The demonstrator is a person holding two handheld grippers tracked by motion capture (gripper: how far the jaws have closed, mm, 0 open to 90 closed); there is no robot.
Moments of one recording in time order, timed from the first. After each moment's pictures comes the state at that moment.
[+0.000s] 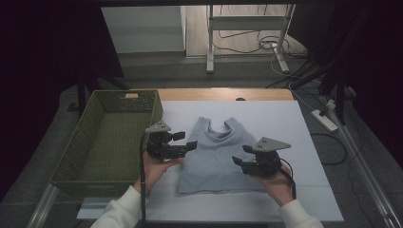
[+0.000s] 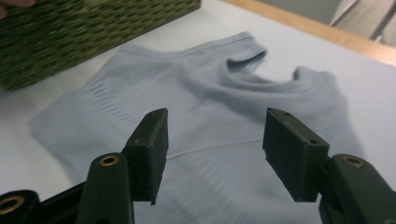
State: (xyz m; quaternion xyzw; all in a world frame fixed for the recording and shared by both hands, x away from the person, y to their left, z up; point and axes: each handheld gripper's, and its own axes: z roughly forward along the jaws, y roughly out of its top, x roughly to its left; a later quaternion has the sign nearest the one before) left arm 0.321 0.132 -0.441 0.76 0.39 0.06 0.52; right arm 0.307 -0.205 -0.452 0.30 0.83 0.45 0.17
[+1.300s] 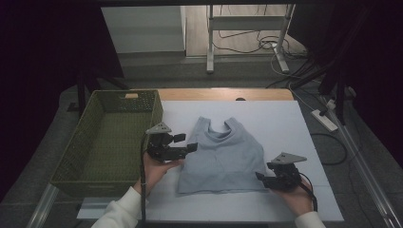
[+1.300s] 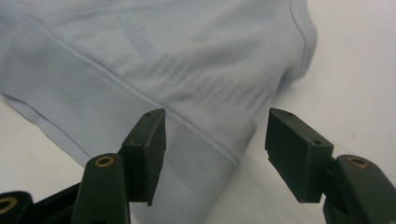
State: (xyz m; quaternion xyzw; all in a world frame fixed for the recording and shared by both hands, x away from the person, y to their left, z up) left arm 0.320 0.131 -0.446 0.76 0.39 0.04 0.52; right arm 0.294 -0.272 -0.498 0.39 0.84 0.34 0.16
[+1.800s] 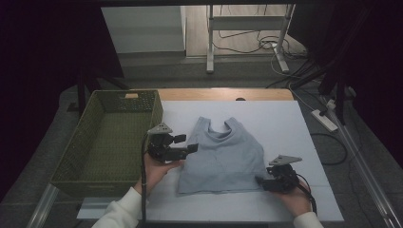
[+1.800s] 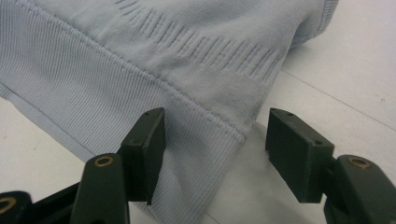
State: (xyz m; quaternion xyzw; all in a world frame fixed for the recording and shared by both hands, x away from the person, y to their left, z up) left arm 0.320 0.129 -0.447 0.76 0.39 0.04 0.51; right arm 0.298 -0.272 -0.514 0.40 0.85 0.31 0.14
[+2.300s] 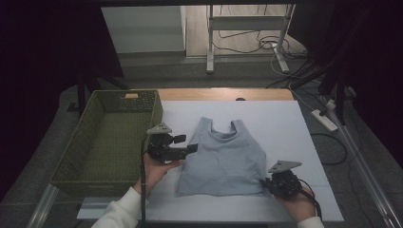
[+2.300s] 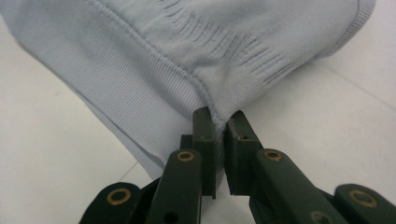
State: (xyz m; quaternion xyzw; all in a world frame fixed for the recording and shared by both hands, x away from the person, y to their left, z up) left arm 0.320 0.131 -0.447 0.76 0.39 0.04 0.51; right arm 0.274 -0.270 -0.500 0.37 0.88 0.28 0.13
